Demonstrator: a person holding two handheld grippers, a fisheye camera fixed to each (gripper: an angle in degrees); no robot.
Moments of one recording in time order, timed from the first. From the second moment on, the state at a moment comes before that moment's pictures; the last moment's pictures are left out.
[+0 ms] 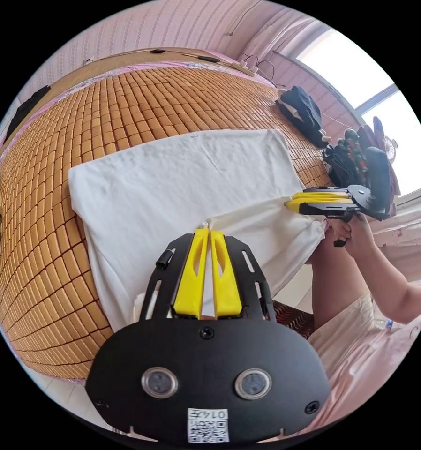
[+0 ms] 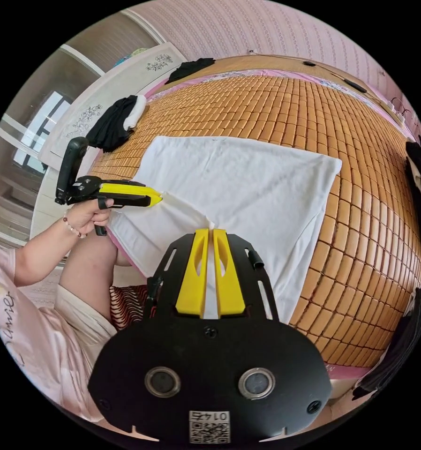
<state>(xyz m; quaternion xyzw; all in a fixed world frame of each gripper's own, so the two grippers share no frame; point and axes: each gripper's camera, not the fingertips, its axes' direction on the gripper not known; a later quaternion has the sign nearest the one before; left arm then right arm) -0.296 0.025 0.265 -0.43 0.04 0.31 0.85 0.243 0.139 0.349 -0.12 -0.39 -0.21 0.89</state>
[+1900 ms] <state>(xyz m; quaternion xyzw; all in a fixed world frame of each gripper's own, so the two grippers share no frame) -0.132 0.250 0.226 -0.33 0.20 0.51 0.77 0.301 0.142 0.356 -0.29 -0.23 -0.19 0.91</state>
